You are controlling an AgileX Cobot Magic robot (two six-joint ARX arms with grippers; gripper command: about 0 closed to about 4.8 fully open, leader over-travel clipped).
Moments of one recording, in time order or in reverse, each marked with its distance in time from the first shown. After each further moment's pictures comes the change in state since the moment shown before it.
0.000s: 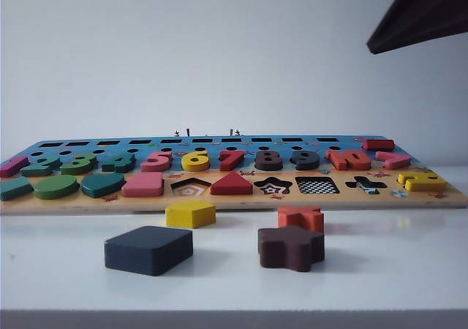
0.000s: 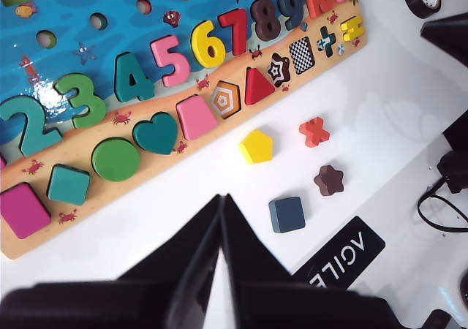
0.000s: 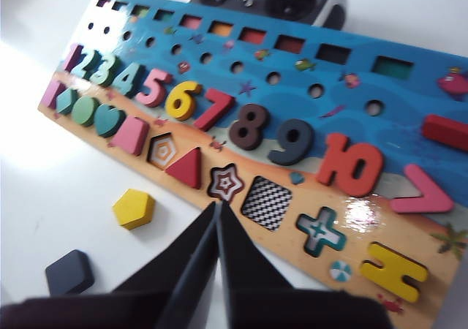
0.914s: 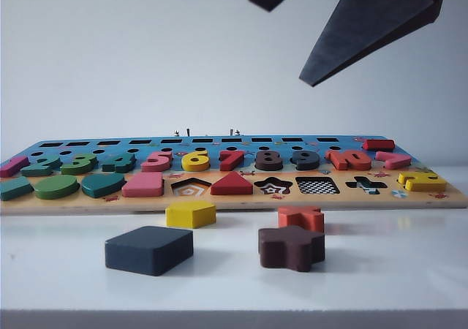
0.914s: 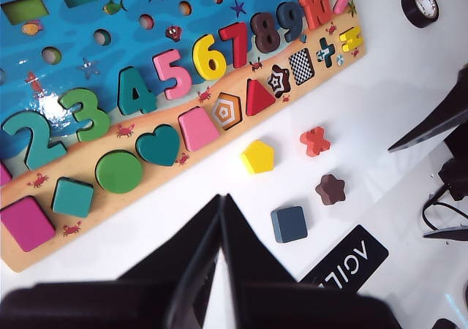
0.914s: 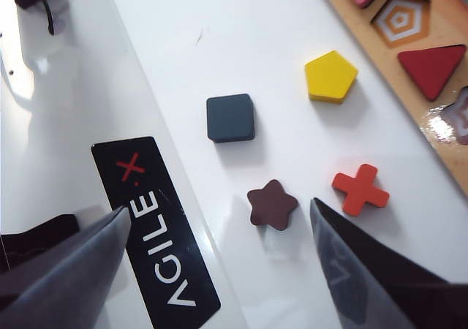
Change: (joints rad) left arm 0.000 0.000 0.000 0.030 0.000 -0.002; right arm 0.370 0.341 0.301 -0.403 -0.096 -0.181
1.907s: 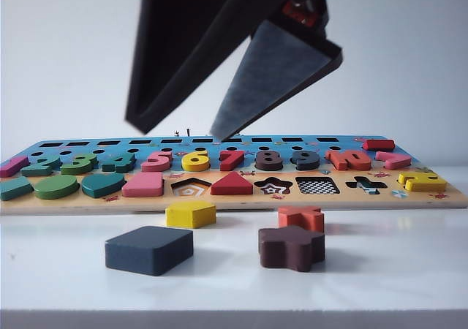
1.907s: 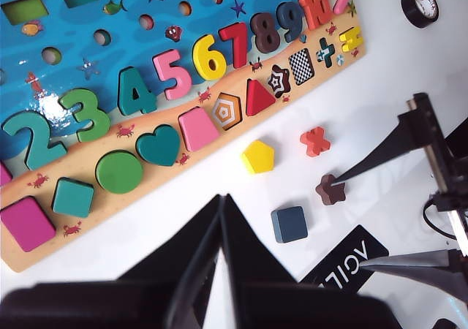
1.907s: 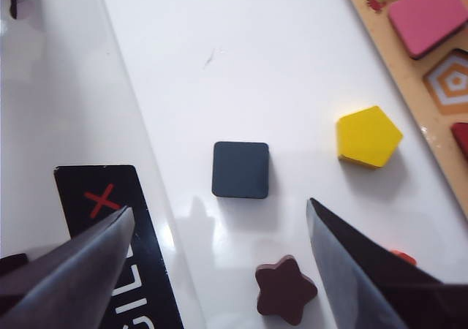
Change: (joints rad) left arm 0.000 0.000 0.000 0.001 0.000 0.000; right arm 0.128 0.200 0.000 0.191 0.121 -0.044
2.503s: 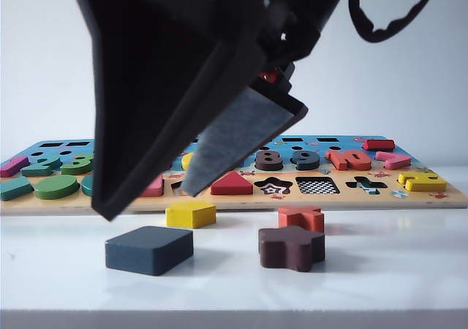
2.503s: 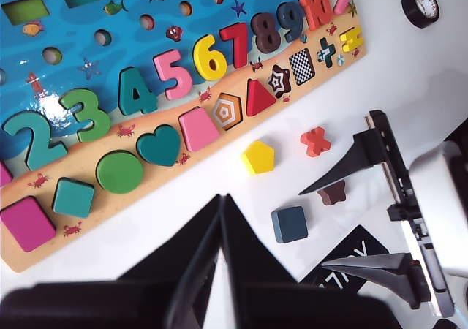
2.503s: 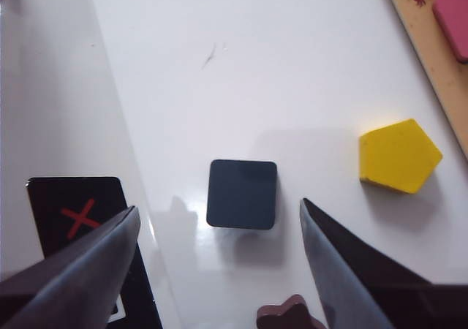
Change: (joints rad) left arm 0.000 0.000 0.000 0.000 0.000 0.000; right arm 0.010 0.125 0.000 0.079 0.020 0.013
